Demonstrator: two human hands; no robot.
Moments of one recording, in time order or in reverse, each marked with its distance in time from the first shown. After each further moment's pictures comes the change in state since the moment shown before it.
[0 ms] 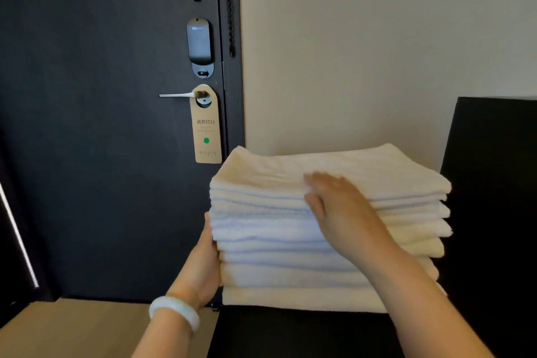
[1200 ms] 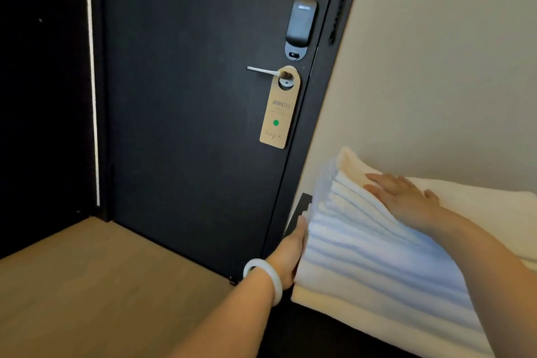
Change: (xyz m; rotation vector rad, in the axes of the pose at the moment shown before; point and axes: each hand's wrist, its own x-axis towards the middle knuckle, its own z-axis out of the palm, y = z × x) left_hand 0.056 -0.056 0.012 0.008 0.061 -0.285; right_hand 0.096 0.030 0.030 -0.161 -0.492 0.196
